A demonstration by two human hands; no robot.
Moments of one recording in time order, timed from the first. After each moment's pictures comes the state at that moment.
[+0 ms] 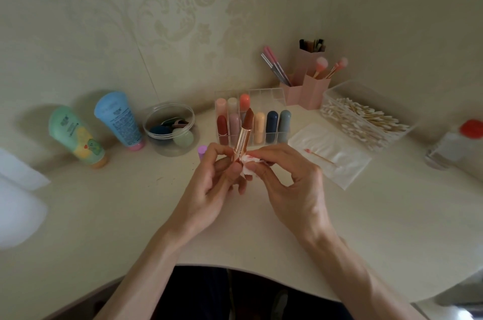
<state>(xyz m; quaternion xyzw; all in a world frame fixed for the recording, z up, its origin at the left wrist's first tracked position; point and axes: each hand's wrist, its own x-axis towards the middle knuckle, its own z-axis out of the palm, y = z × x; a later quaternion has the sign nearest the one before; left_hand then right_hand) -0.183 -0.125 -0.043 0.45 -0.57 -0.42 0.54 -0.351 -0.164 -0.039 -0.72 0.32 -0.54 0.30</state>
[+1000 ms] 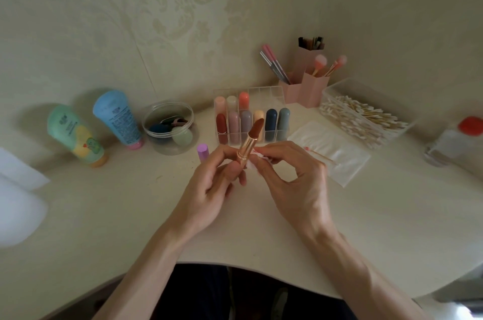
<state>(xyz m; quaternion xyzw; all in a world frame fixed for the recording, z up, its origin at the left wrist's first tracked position) -0.183 -0.122 -0.037 0.48 -0.62 -0.36 0.51 -0.353 -0.166 -0.042 -0.70 0.35 -0.56 0.26</state>
